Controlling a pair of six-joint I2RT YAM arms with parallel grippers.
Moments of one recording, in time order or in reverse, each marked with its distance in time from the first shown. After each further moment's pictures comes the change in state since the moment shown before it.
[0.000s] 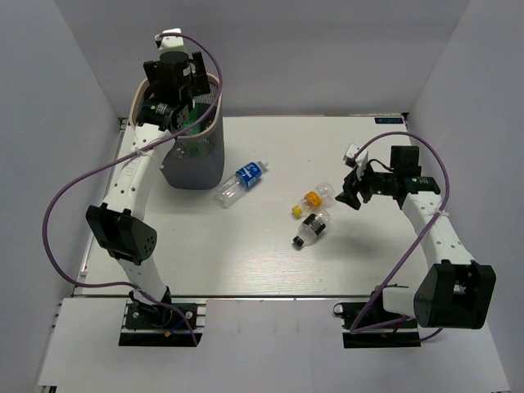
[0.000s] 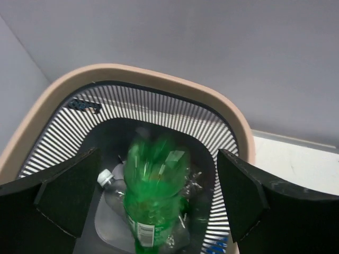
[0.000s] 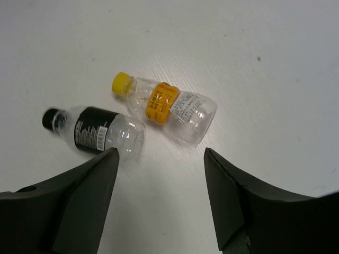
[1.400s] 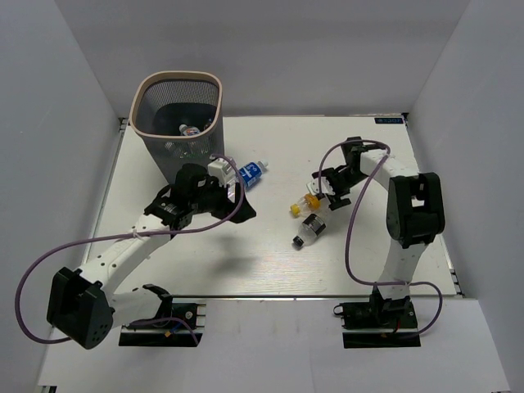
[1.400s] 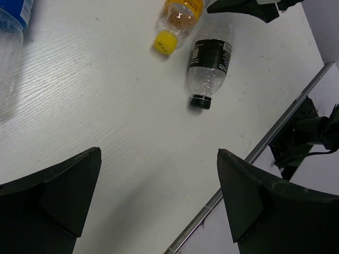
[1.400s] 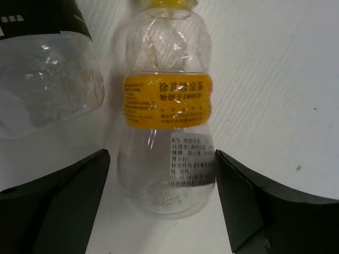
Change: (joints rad) left arm -0.195 -0.620 -1.167 0.192 0.912 -0.152; right arm 0.165 0.652 0.357 -0.356 0.179 -1.222
